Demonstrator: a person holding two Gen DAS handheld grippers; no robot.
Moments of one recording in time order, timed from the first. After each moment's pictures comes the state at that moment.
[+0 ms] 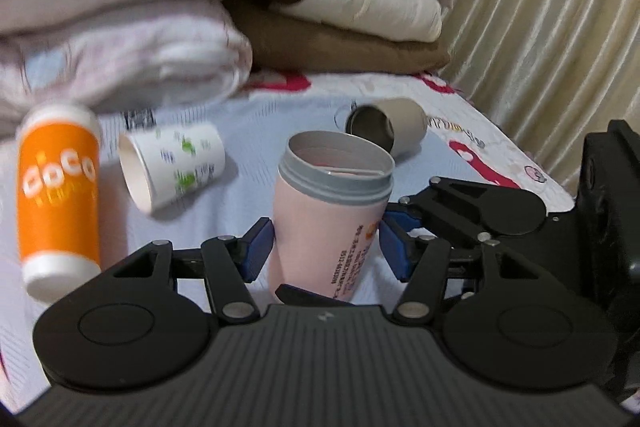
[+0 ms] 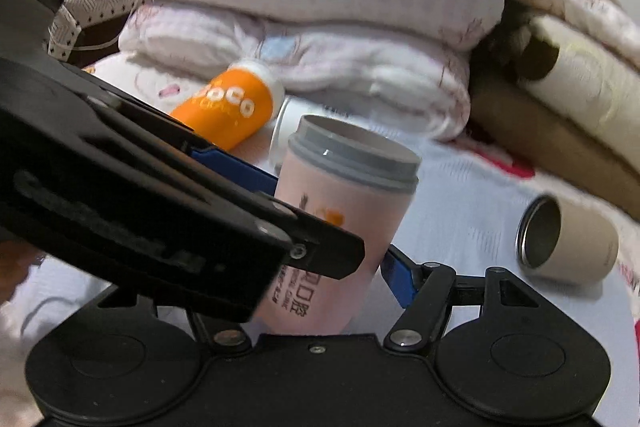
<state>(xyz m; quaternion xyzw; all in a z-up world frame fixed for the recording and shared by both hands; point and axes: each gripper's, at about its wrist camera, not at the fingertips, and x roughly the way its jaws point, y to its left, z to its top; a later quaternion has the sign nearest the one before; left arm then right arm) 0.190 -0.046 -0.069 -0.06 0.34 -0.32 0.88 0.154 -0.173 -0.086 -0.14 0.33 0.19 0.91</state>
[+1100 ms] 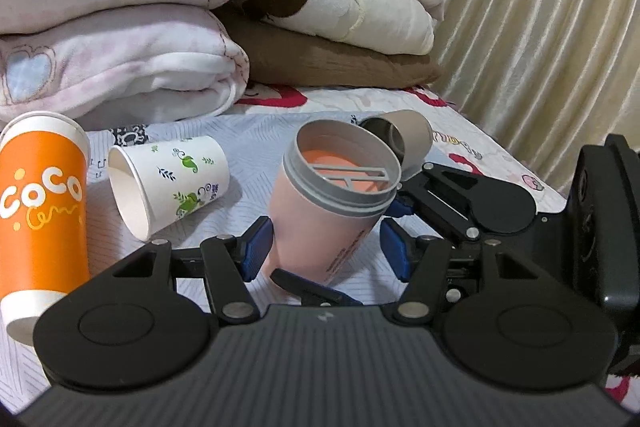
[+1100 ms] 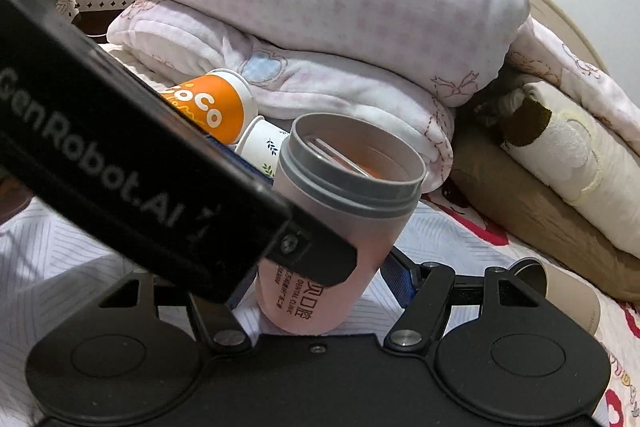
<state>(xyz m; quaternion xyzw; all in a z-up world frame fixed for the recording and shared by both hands) 0.215 -0.039 -0.096 -0.07 0.31 -0.35 0.88 0.178 -0.168 -0.115 -0.22 0.25 0.17 0.93</state>
